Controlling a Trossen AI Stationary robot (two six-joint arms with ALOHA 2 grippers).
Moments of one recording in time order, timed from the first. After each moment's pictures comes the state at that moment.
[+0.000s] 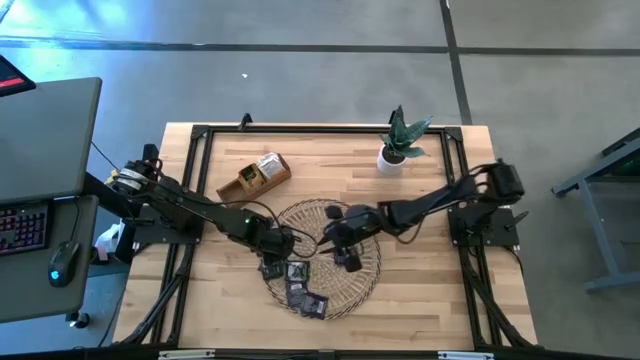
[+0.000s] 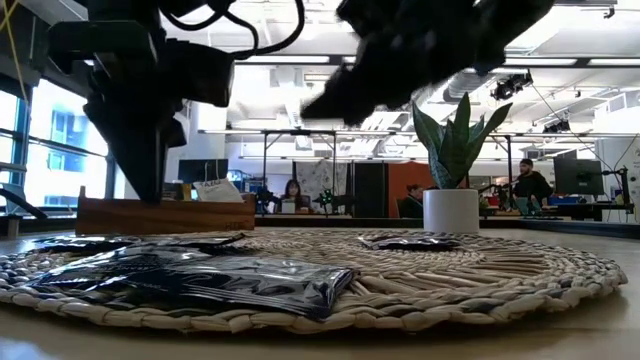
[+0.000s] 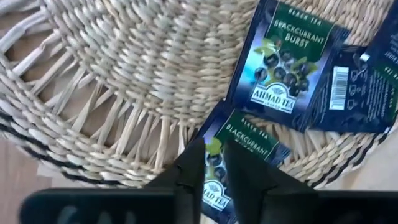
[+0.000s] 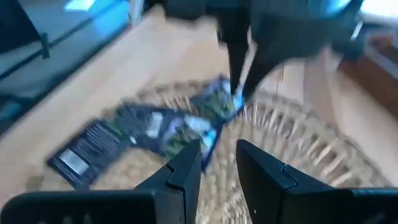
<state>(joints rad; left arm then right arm) -0.31 1.58 0.97 -0.62 0.00 -0.58 0.14 1.74 0.93 0.33 -0.17 -0.10</state>
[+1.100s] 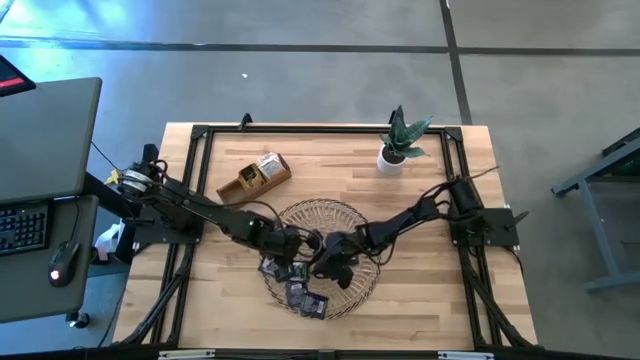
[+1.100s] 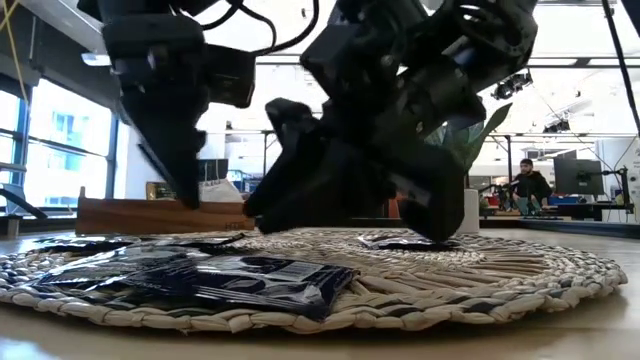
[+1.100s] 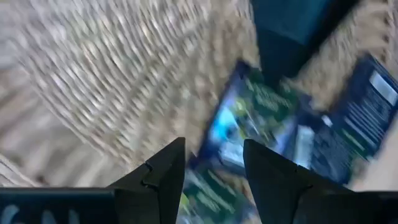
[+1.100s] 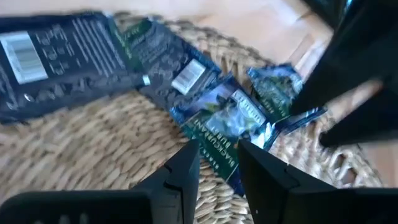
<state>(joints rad) -0.31 1.62 0.97 -0.45 -0.01 -0.70 0.23 2.07 1.08 0.42 -0.14 -0.61</state>
